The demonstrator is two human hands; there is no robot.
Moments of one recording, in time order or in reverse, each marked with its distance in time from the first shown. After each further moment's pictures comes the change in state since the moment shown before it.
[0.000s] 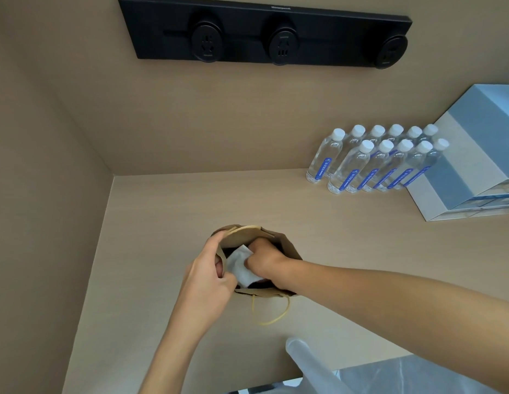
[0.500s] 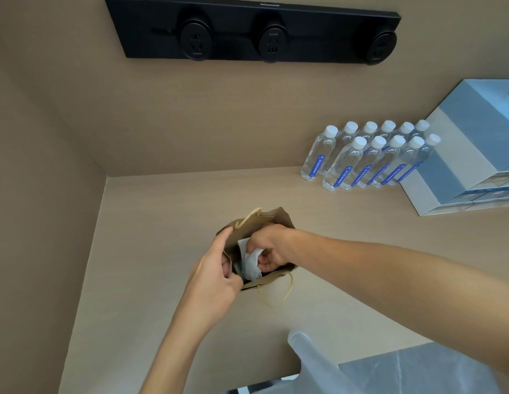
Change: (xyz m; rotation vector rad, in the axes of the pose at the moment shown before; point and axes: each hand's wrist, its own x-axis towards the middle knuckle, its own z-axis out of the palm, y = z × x) left_hand 0.000 0.007 0.013 0.015 -0.078 -0.001; right_hand 0.015 -0.017 -0.030 0.064 -0.118 0.261
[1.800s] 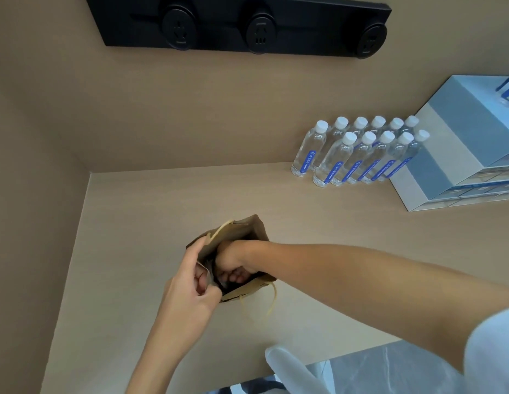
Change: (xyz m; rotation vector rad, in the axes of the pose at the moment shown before) left_hand -0.020 -0.023 0.000 -0.136 0.061 -0.024; right_hand 0.005 0.006 0.046 -0.693 -0.180 -0.195
